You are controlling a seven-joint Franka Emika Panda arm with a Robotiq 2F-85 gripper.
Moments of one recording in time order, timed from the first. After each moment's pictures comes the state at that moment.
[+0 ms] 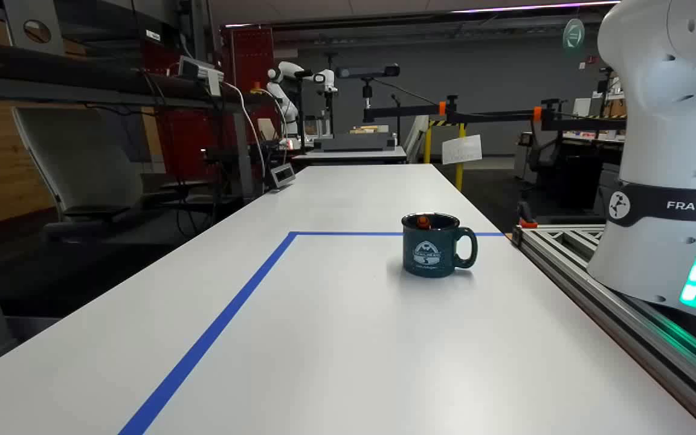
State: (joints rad) arm 0.15 -0.64 0.07 -2.26 0.12 1.35 -0.03
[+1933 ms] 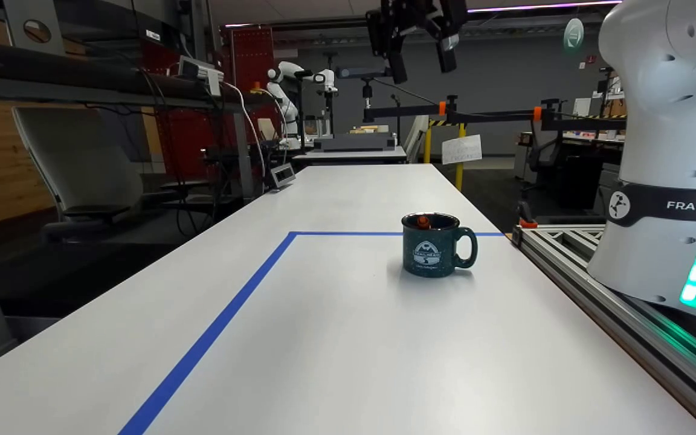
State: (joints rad) arm 0.13 -0.54 -0.11 -2.53 -0.23 1.73 -0.56
